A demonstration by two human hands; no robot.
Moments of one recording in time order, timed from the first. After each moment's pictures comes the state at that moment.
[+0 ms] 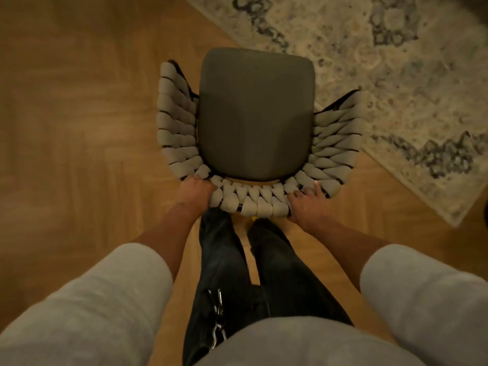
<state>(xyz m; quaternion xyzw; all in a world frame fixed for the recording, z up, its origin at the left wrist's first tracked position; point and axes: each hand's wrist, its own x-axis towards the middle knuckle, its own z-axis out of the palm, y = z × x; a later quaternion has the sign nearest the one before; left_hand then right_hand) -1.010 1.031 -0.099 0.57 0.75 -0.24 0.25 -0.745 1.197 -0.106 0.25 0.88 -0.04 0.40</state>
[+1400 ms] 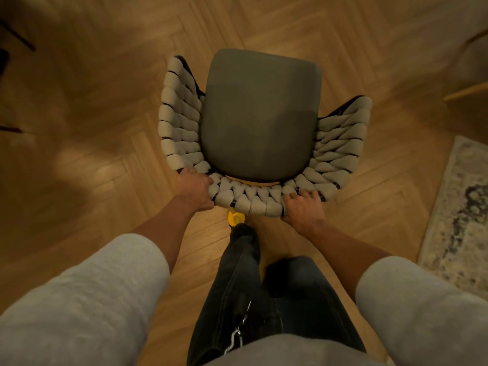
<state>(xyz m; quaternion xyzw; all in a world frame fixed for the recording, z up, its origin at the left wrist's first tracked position) -1.069 0.545 -0.113 -0.02 0.93 -0.04 0.36 -1.117 0.848 -0.110 -0.29 0.90 0.13 0.31</state>
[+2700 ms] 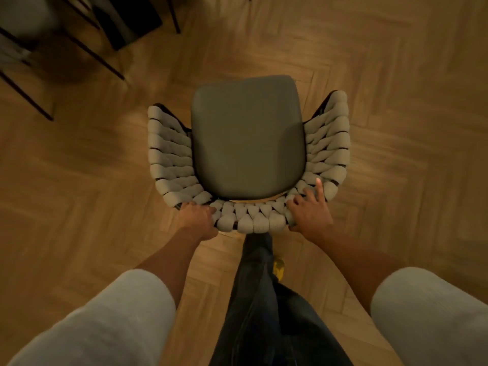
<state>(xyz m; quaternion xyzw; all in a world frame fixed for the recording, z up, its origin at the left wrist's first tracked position) -1.245 0.521 -0.114 -0.40 0.83 0.08 0.38 -1.521 0.664 -0.112 -0.64 0.70 0.23 0.22</state>
